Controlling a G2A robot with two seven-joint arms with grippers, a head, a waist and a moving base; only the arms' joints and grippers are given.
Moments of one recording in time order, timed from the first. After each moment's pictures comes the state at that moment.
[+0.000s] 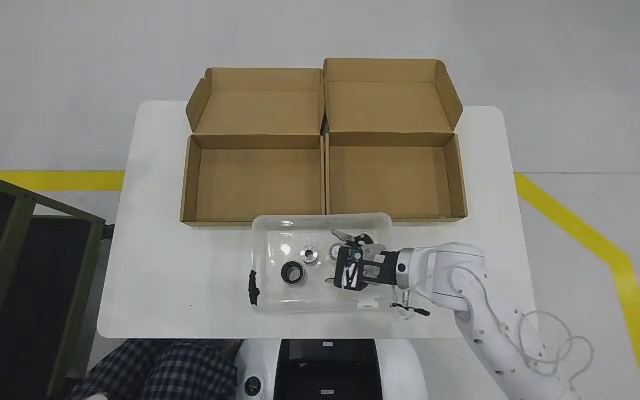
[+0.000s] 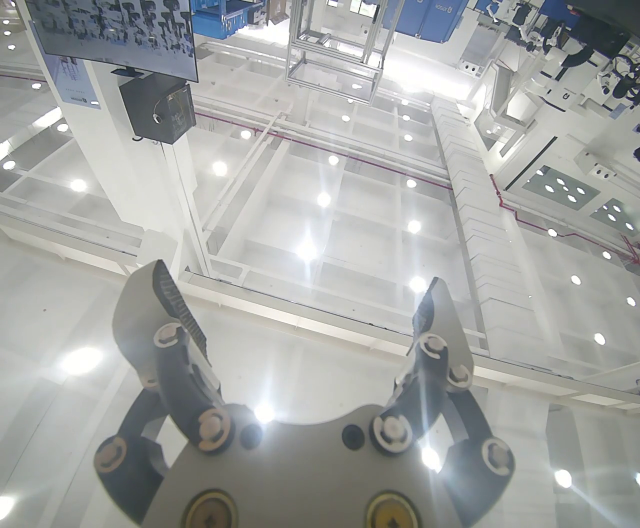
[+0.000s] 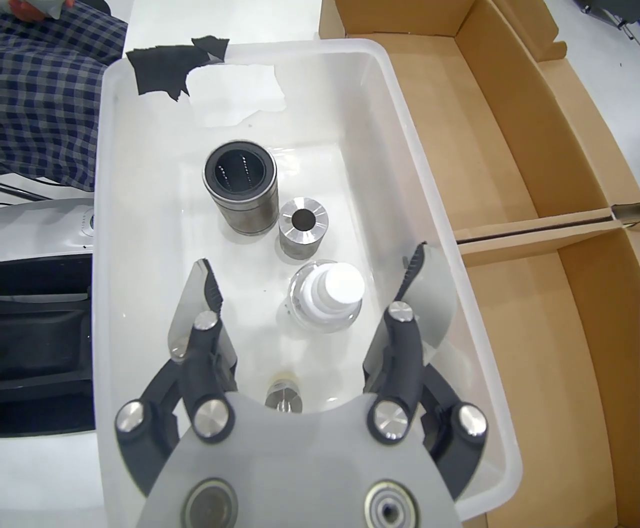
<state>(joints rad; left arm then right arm) -0.11 -0.30 -0.54 -1.19 3.07 0.29 0.07 -1.24 -1.15 1.09 -1.85 -1.40 -0.88 0.43</state>
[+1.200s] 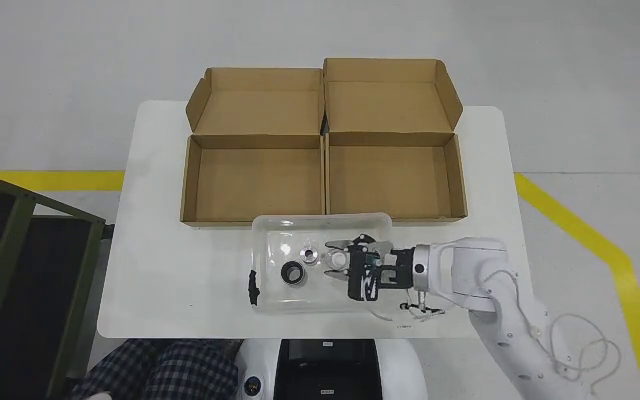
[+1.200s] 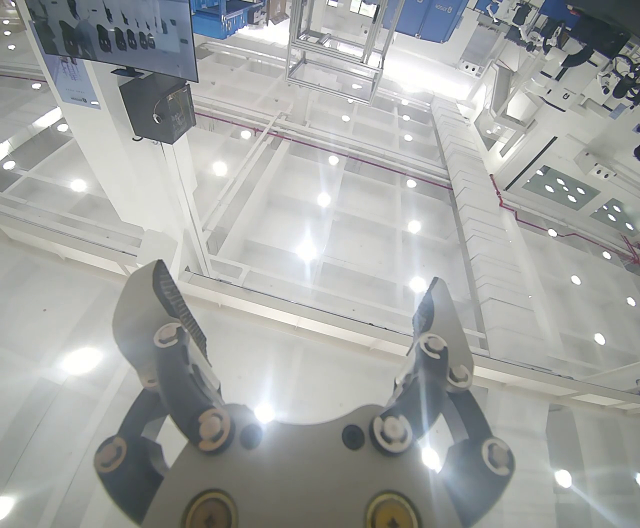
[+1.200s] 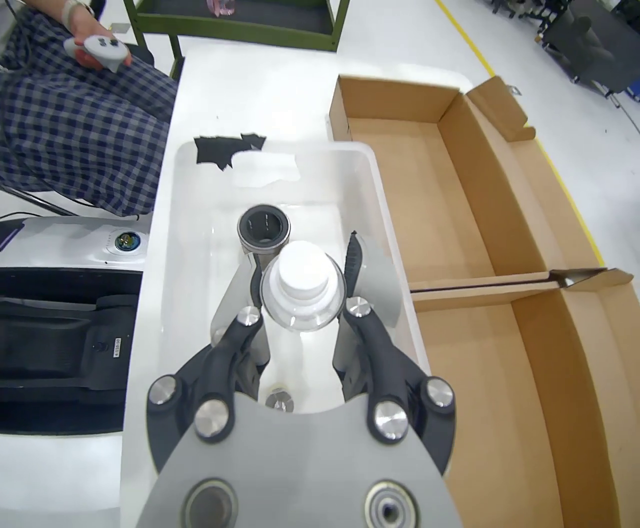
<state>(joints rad) -0.11 -0.30 -0.54 -1.19 3.07 0.29 0.07 -1.25 -1.11 1.18 -2.00 -1.25 -1.00 0.39</state>
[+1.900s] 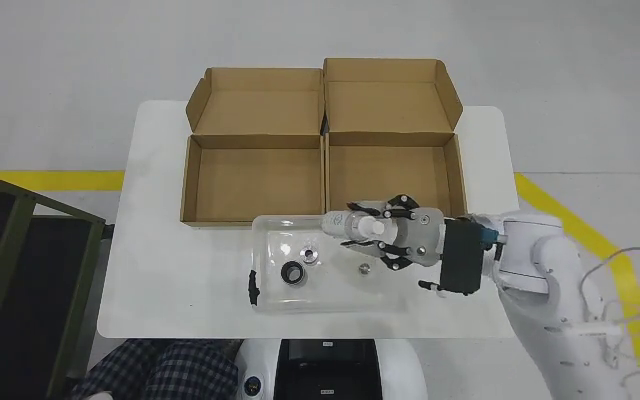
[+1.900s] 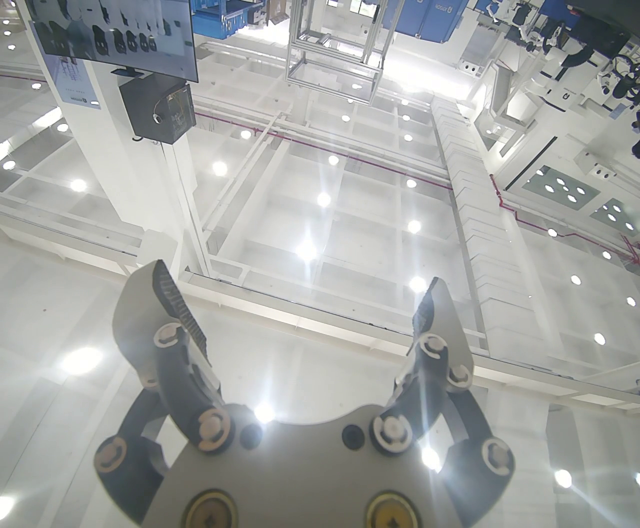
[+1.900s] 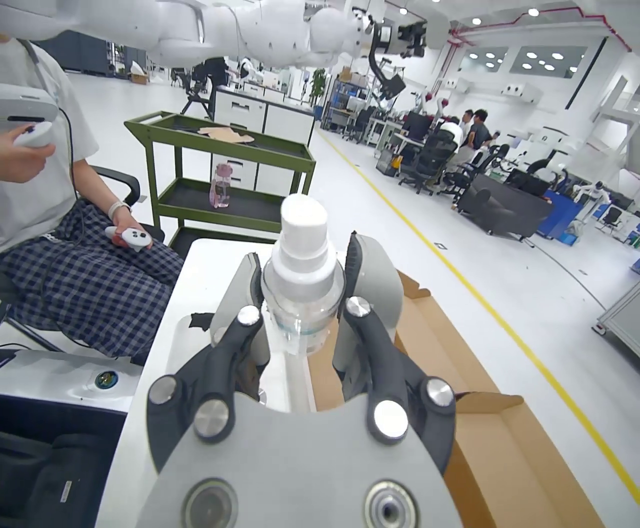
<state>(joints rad) -0.11 -0.30 -0.54 -1.19 3.07 0.29 0.07 -1.17 -1.08 1.32 -2.04 -1.04 -1.01 0.01</state>
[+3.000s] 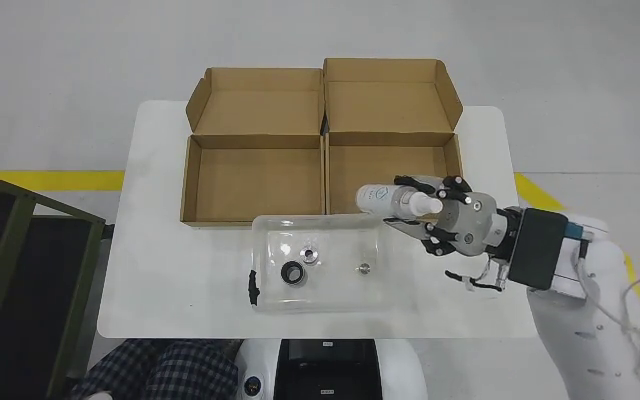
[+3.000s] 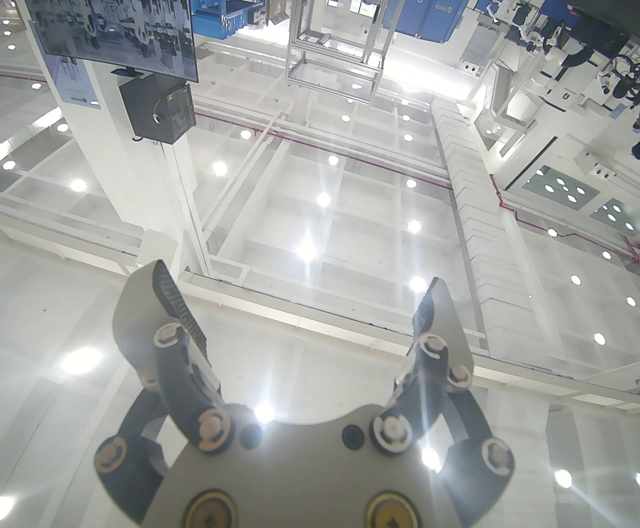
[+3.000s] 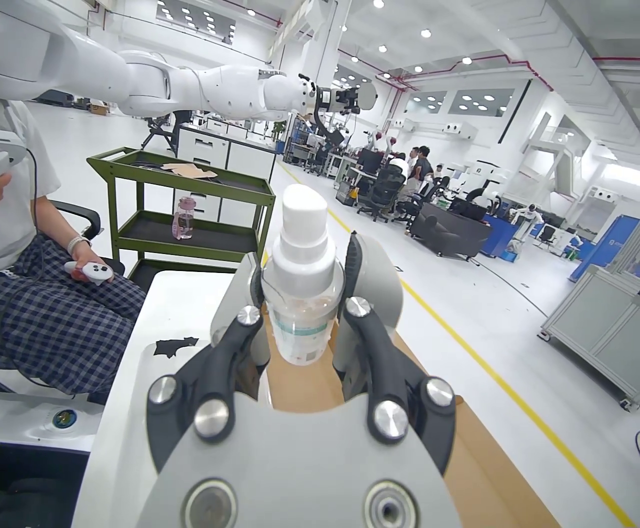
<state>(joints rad) -0.11 -0.30 -0.54 -1.19 3.07 0.29 0.07 -1.22 -1.06 1.46 -2.07 -1.03 -0.97 -0.09</state>
